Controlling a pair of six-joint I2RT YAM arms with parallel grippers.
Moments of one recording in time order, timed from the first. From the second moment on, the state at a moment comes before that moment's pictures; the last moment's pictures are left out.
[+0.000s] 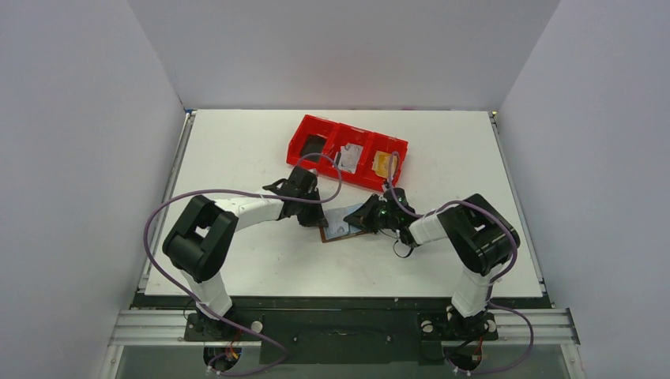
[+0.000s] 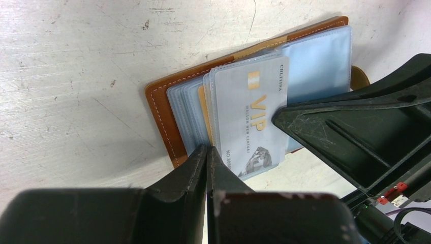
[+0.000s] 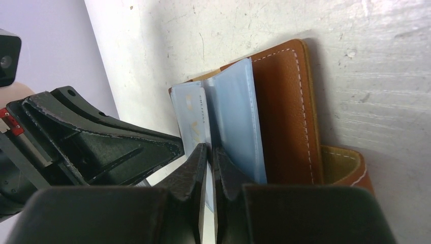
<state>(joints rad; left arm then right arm) -0.60 1.77 0.99 -0.24 0.18 -0.76 0.53 1.80 0.62 0.59 -0.35 1.14</state>
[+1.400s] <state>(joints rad) -0.59 1.78 1.00 -0.21 0.20 -0.78 0.49 1.77 0.54 0.64 -0.35 1.12</state>
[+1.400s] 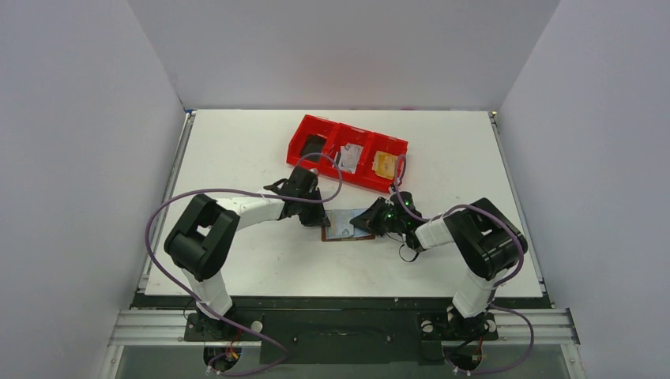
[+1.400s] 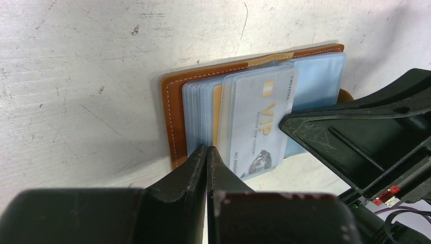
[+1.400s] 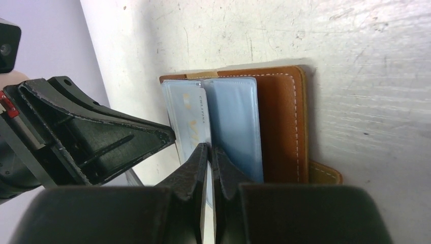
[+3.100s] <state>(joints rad) -0.59 1.78 0.99 -0.21 0.21 -0.78 0.48 1.84 0.43 0.92 -0.41 1.25</state>
